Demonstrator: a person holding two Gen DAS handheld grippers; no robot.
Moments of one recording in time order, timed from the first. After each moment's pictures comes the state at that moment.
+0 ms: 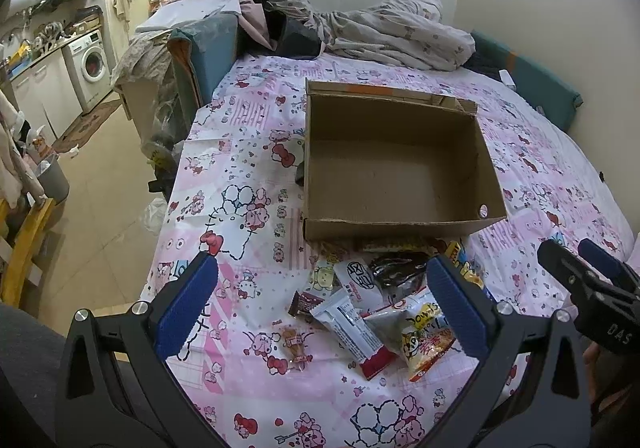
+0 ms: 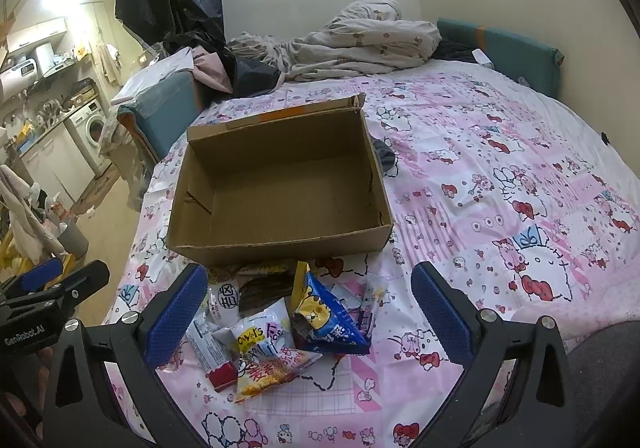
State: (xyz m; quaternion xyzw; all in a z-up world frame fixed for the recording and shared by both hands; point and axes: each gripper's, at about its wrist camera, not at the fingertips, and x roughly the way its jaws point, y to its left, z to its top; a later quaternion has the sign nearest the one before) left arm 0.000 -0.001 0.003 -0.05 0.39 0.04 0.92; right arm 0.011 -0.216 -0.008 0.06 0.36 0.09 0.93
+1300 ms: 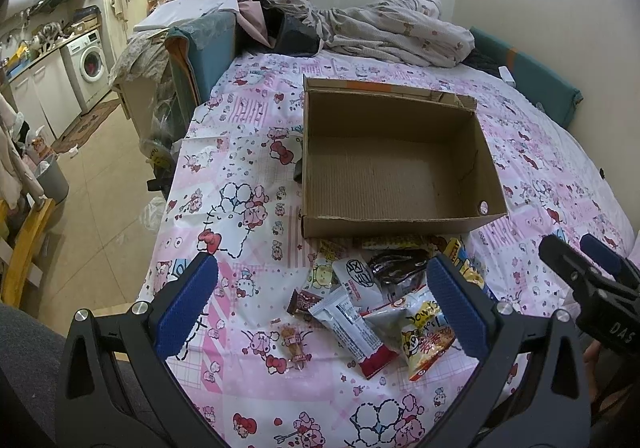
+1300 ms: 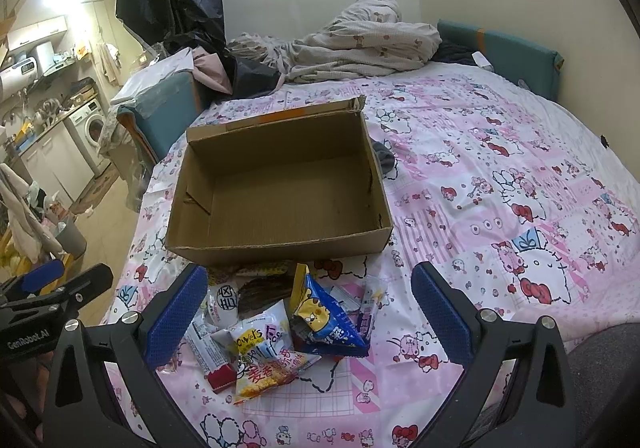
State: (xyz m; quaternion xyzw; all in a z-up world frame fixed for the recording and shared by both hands) left arm 0.000 -0.001 0.000 -0.04 0.39 0.04 0.92; right arm 0.012 -0.215 -0.008 0.06 0.35 0.09 0.93
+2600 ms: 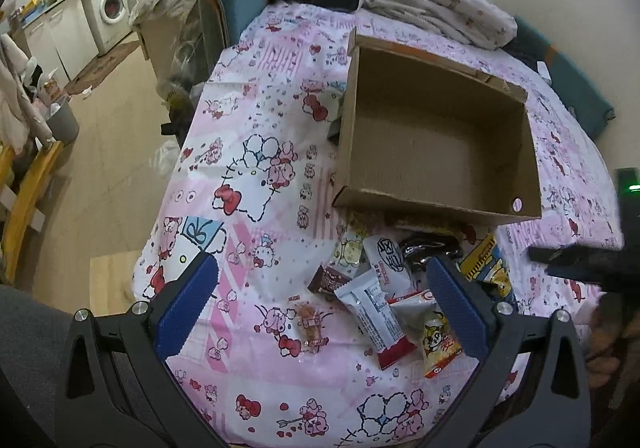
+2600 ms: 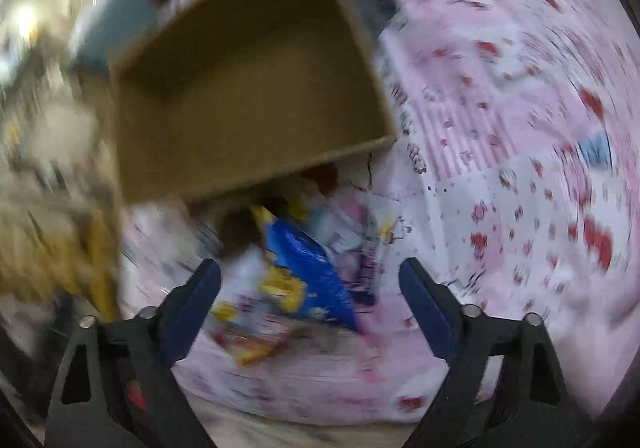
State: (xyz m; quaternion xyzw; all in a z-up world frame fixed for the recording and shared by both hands) left arm 0.027 0.031 -0.023 -0.10 0.47 0.08 0.87; right arm 0.135 -0.236 -0.095 0.10 0.64 0.14 0.75
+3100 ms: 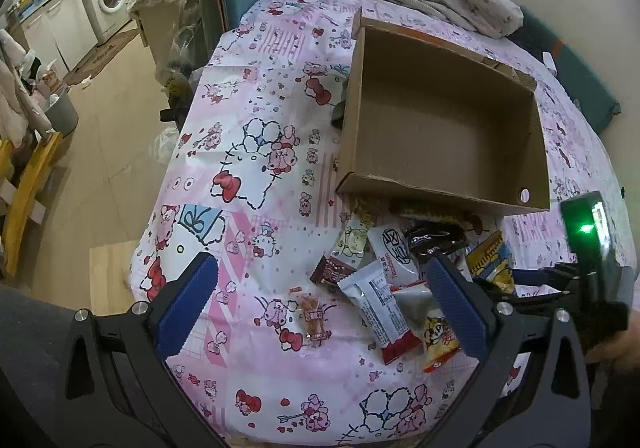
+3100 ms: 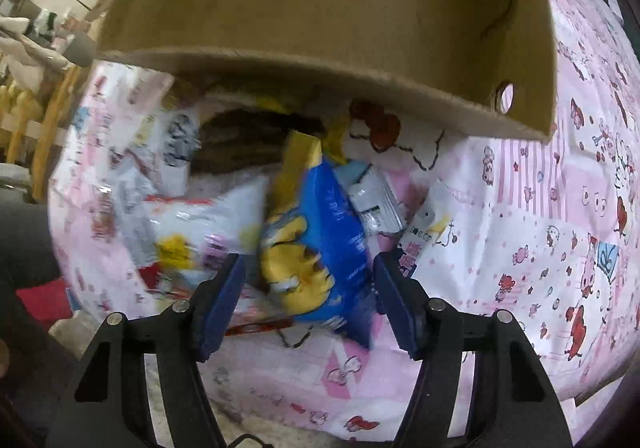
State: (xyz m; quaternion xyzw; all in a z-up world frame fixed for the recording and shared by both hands) left arm 0.035 0.034 -0.033 -0.10 0.49 0.08 0.86; right arm 0.120 -0.160 -0.148 -0.10 0.67 0.20 0.71
